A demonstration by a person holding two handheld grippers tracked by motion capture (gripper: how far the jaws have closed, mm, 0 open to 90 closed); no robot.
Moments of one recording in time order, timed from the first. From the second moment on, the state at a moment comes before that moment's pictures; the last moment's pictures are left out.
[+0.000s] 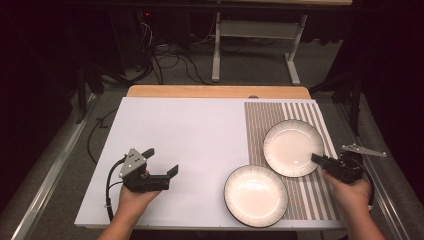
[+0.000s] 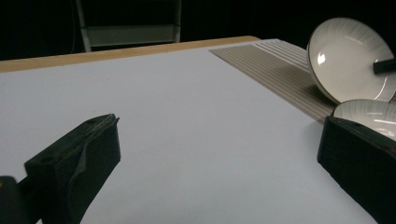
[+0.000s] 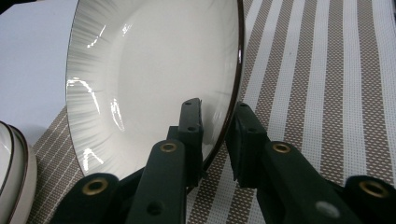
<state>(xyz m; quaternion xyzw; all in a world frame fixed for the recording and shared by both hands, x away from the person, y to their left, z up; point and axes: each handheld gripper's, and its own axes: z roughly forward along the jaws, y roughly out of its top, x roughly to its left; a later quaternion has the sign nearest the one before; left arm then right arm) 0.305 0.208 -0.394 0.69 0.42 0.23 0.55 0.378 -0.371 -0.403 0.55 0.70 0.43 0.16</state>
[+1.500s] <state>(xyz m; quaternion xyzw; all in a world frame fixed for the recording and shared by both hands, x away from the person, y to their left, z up) 0.303 0.215 -0.391 0.68 0.40 0.25 0.56 0.405 -0.373 -0.416 0.61 0.68 0.38 0.15</state>
